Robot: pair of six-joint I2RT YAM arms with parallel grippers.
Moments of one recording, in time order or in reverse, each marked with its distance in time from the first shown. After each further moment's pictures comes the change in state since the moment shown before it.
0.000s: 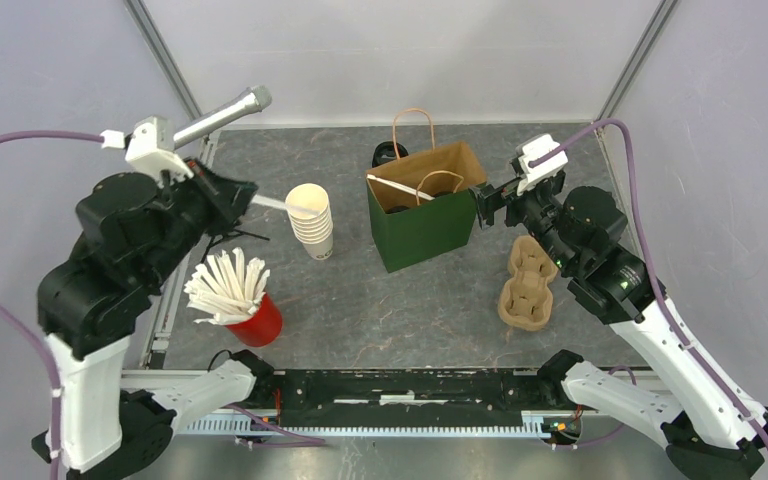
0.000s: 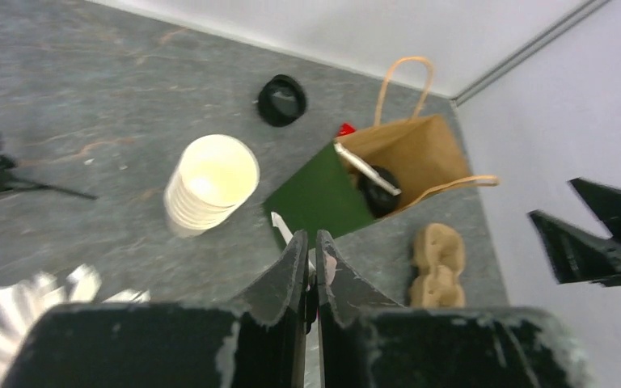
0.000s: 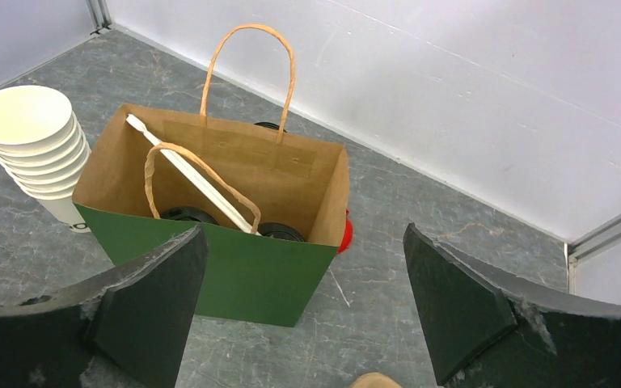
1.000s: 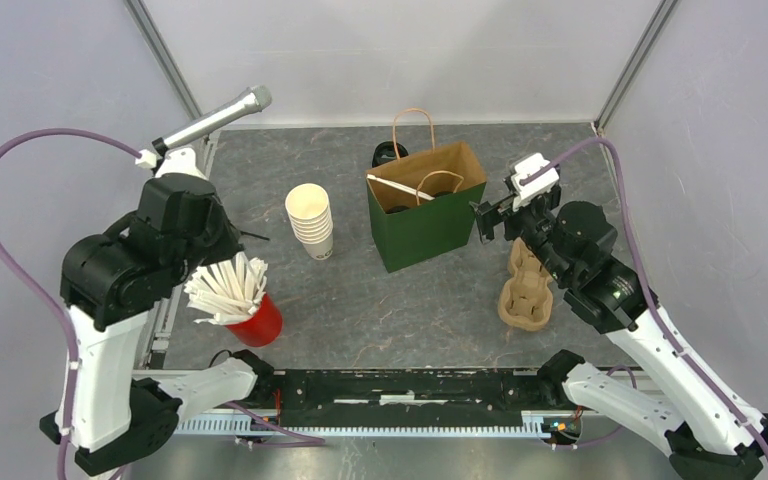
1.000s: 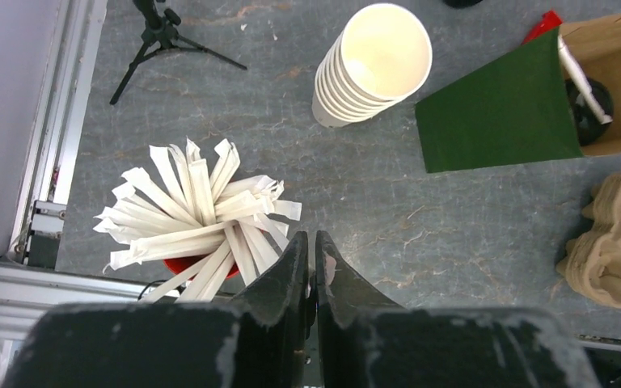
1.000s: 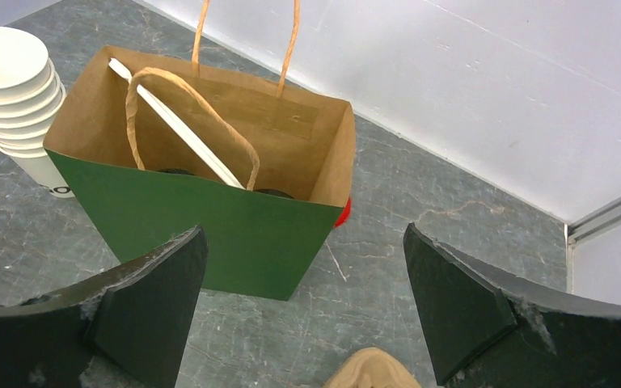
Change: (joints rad) left arm 0.000 0.080 -0.028 -0.364 -0.135 -0.060; right arm 0.000 -0.072 -0.140 0.024 0.003 -0.024
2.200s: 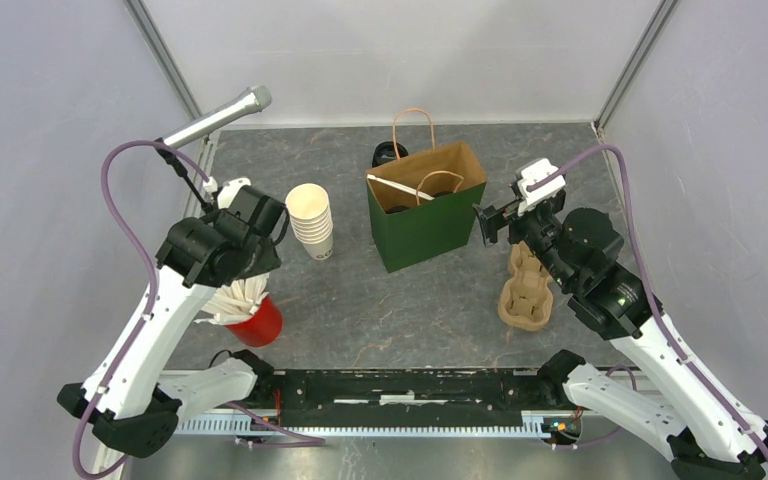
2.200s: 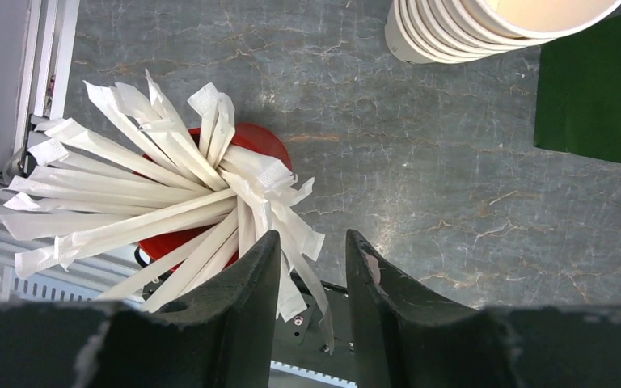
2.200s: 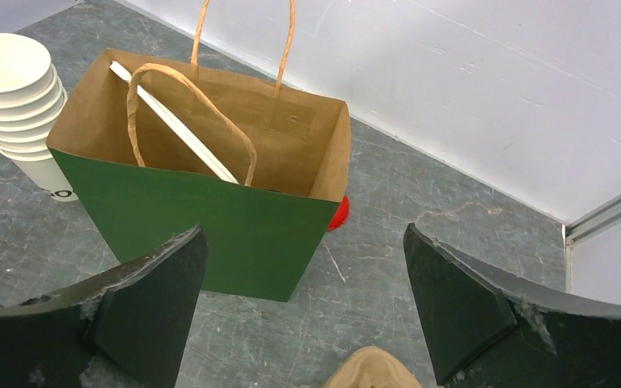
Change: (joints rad) left arm 0.000 -0.019 -0.468 0.119 -0.033 -0.139; right arm 0.000 -0.030 -0.016 0.005 0.001 0.002
